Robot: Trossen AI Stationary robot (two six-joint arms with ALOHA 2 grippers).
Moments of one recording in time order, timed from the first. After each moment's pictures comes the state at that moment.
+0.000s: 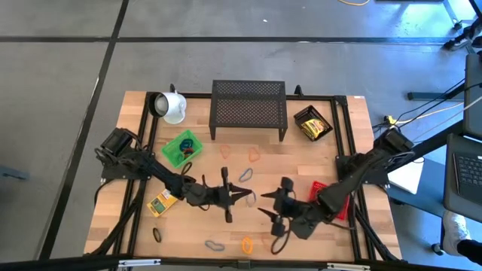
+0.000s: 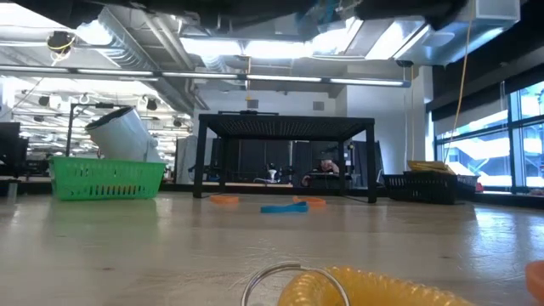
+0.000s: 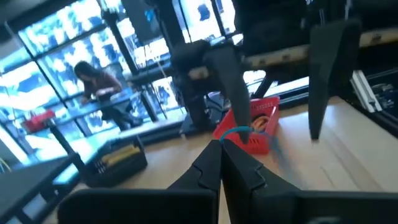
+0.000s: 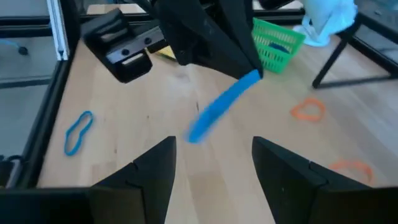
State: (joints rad) left arm -0.48 1.79 0.82 0.97 -0.65 0.33; right arm 0.72 1.65 1.07 -0.15 0.81 0.53
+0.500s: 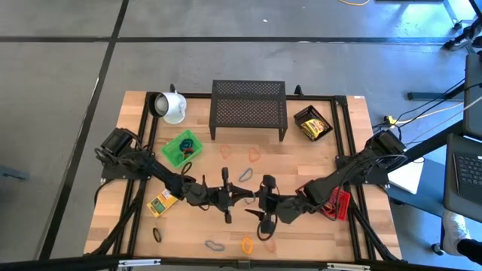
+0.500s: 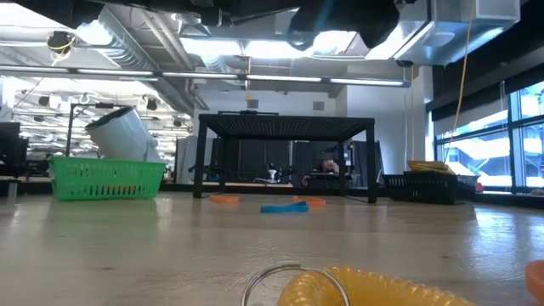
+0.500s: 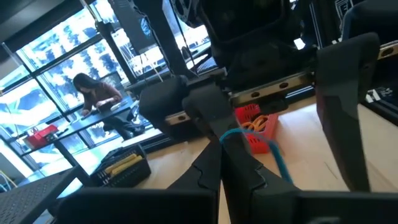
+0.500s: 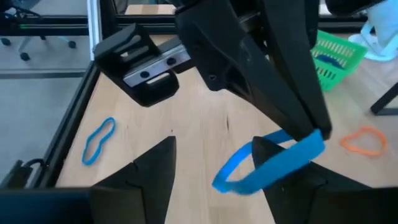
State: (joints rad) left arm -0.48 1.79 0.82 0.97 -0.63 0.41; right arm 0.59 1.72 1.07 0.08 0.55 0.32
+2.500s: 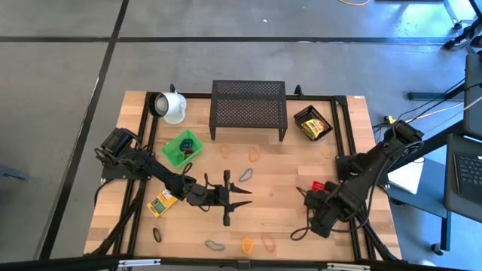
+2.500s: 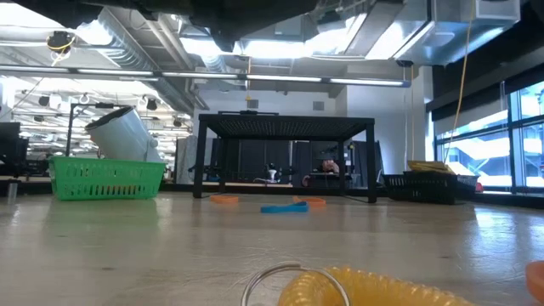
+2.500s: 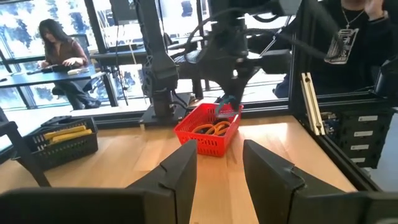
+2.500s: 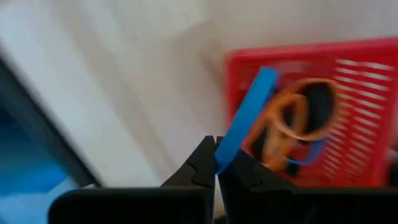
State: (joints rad) left arm -0.48 1.79 0.82 0.93 -0.55 0.06; right arm 0.82 1.49 1.07 -1.09 -0.03 1.26
